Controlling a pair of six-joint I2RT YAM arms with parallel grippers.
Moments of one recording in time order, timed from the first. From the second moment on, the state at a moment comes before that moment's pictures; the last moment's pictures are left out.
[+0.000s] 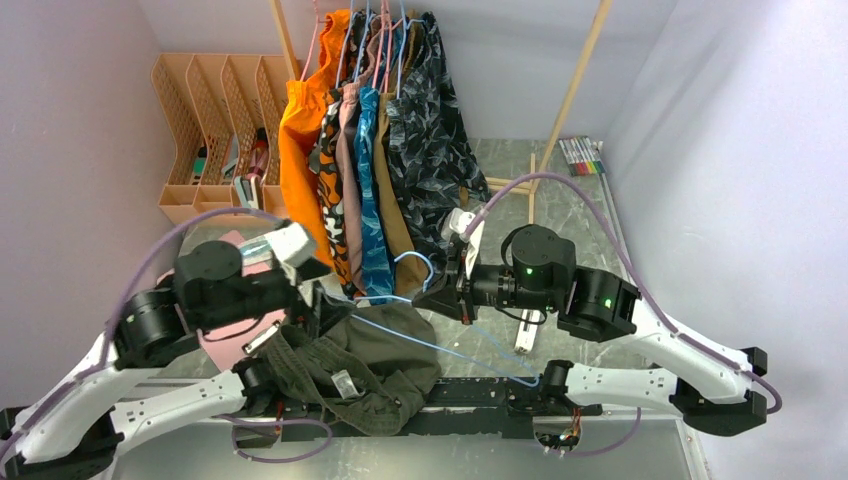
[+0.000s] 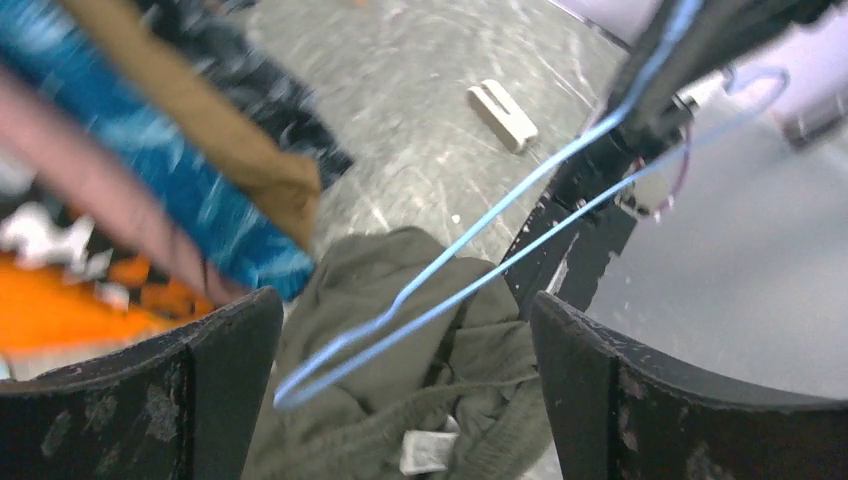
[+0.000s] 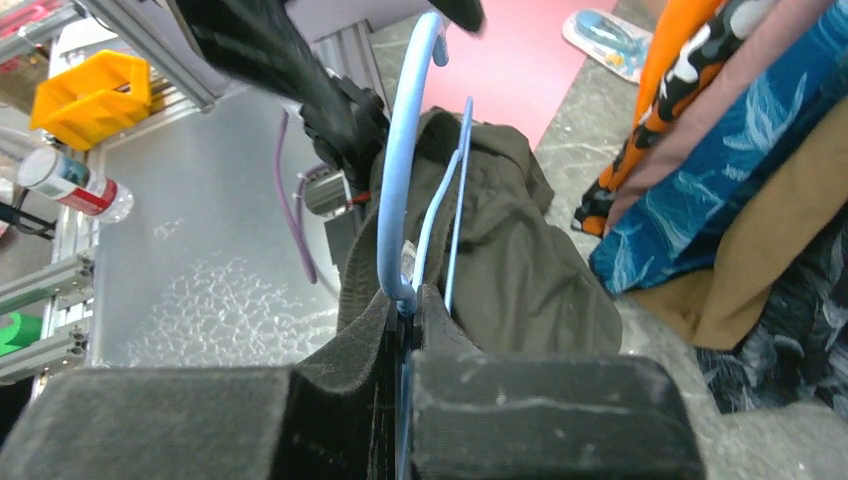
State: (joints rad) left arm -0.98 0.70 1.15 -0.75 0.15 -0.11; right arm 1.15 0.92 1.23 -0.56 -0.23 0.17
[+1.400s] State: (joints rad) left arm -0.94 0.93 0.85 -1.38 -0.41 -1.29; right arm 1.15 0.84 1.02 -0.41 -0.24 0.20
